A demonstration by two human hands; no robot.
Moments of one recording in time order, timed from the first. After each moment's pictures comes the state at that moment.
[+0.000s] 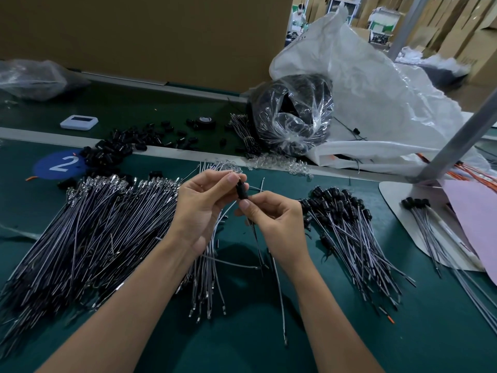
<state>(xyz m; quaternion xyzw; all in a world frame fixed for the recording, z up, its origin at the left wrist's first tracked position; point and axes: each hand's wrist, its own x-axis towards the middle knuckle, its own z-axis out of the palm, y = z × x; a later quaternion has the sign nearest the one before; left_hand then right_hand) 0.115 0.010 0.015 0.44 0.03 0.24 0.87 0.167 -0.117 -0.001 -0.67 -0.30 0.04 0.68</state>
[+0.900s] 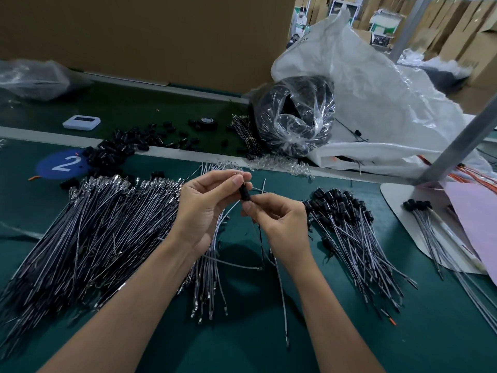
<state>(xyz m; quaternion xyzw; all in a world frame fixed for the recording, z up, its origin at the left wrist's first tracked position) 0.117 0.011 0.012 0.45 0.02 0.24 0.86 0.169 -0.117 0.000 -0.69 -0.29 0.03 0.67</state>
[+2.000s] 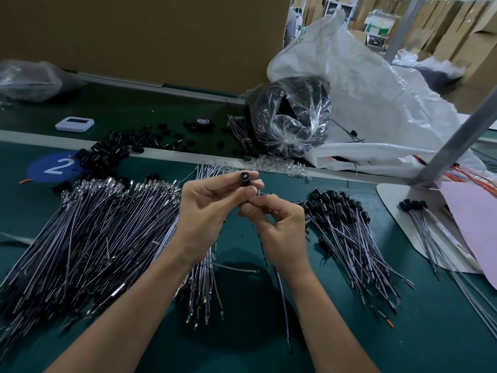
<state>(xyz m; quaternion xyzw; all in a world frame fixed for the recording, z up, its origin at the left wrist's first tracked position) 0.112 -0.004 0.021 0.55 -0.06 0.29 0.78 0.167 -0.117 -0.003 -0.66 -0.33 -0.06 0.67</state>
